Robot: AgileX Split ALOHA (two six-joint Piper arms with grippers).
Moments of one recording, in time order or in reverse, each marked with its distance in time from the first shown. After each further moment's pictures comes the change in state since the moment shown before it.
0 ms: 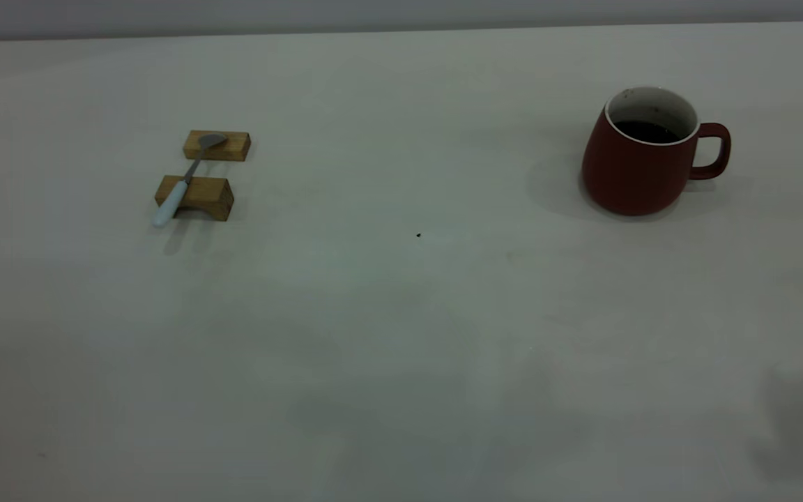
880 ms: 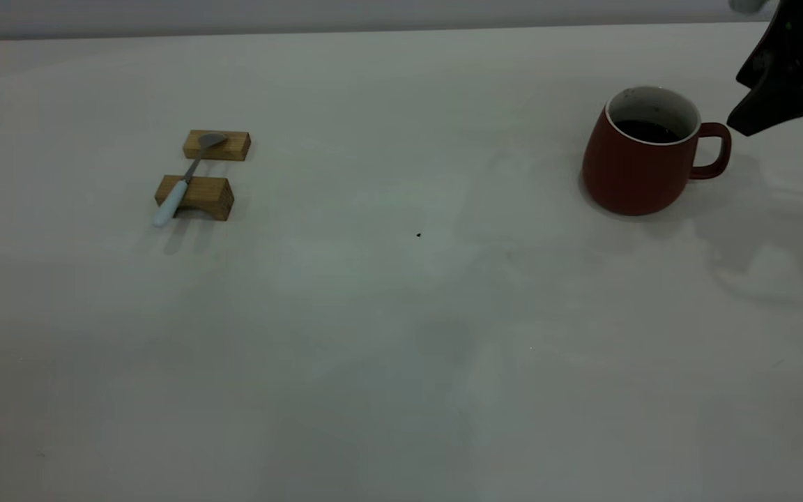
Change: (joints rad) left arm 0.000 0.000 0.000 0.000 0.000 0.000; right arm -0.066 1.203 -0.638 0.406 -0.069 -1.485
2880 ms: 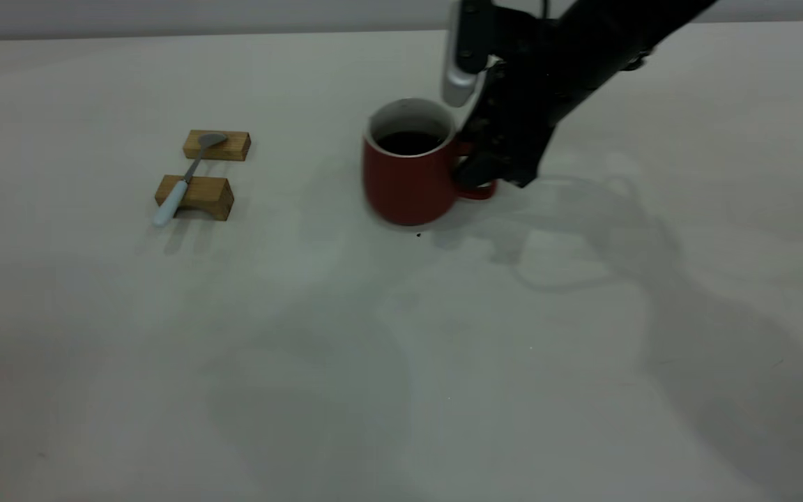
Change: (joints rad) left arm 0.000 0.000 0.000 0.000 0.000 0.000; right arm 0.420 0.351 -0.341 0.383 0.005 -0.219
